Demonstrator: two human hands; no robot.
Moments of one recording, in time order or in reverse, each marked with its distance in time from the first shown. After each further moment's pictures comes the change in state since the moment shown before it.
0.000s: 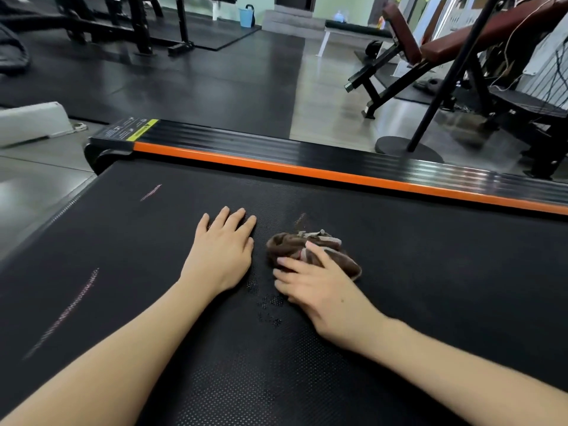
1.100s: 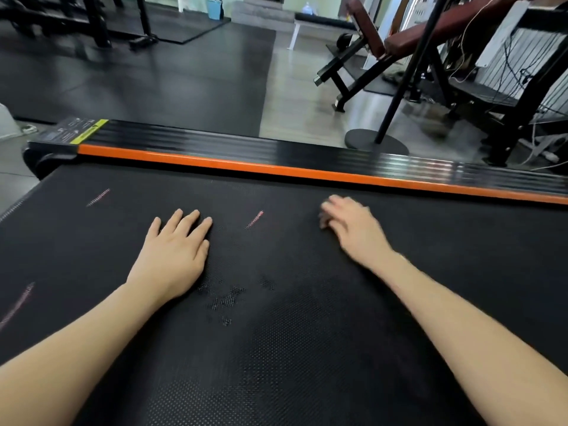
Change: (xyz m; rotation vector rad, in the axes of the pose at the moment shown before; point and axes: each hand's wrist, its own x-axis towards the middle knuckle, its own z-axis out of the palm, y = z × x) left_hand -0.002 0.001 0.001 0.061 -0.036 0.001; right_hand -0.041 0.123 -0.031 -0.048 -0.019 0.651
